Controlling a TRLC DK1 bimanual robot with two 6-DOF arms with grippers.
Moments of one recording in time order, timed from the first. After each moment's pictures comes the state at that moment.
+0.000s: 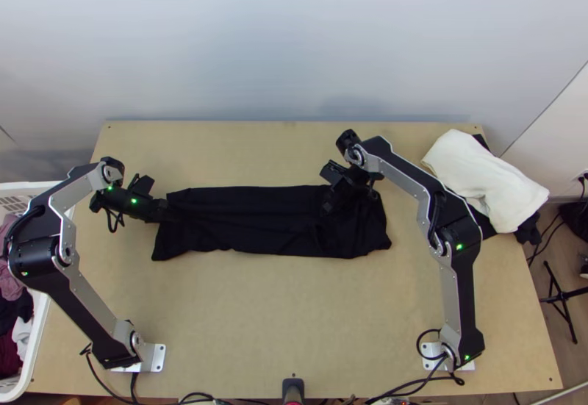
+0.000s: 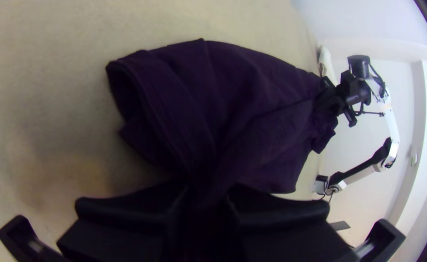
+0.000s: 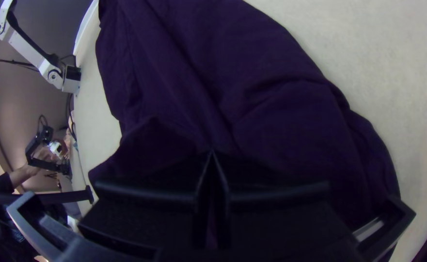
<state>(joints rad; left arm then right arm) 0.26 1.95 1.28 -1.03 0.70 0.44 0.46 2.25 1.79 -1.08 -0.60 -0.47</state>
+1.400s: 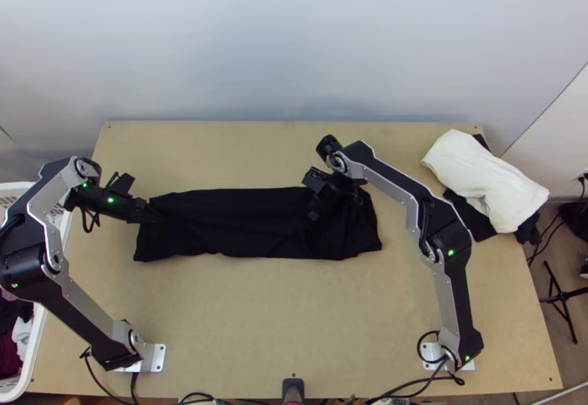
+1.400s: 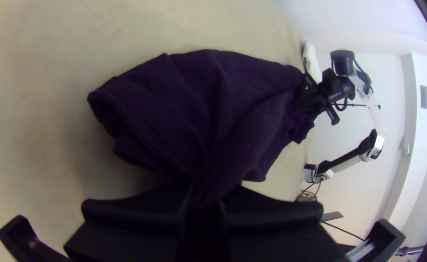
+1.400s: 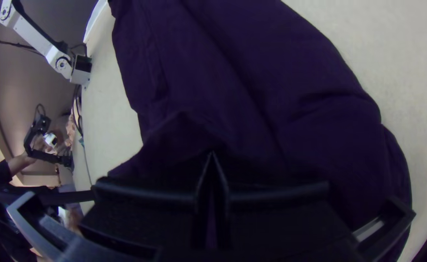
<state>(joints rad) 0.36 1.89 1.35 -1.28 0.71 0.62 0.56 2.24 1.82 -1.09 -0.62 -0.45</state>
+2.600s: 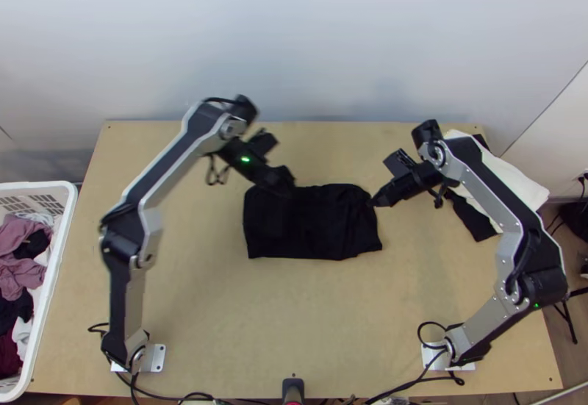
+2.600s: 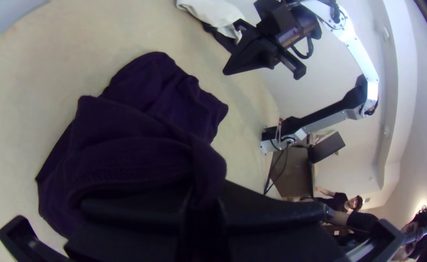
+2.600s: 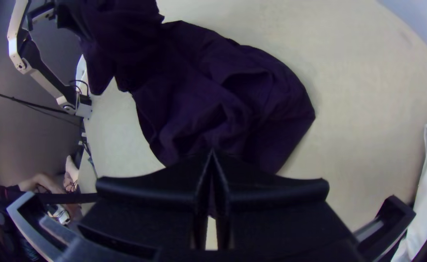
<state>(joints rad) -0.47 2.16 2.17 -1.38 0.84 0.27 0.19 1.76 1.44 -1.09 -0.62 -0.45</state>
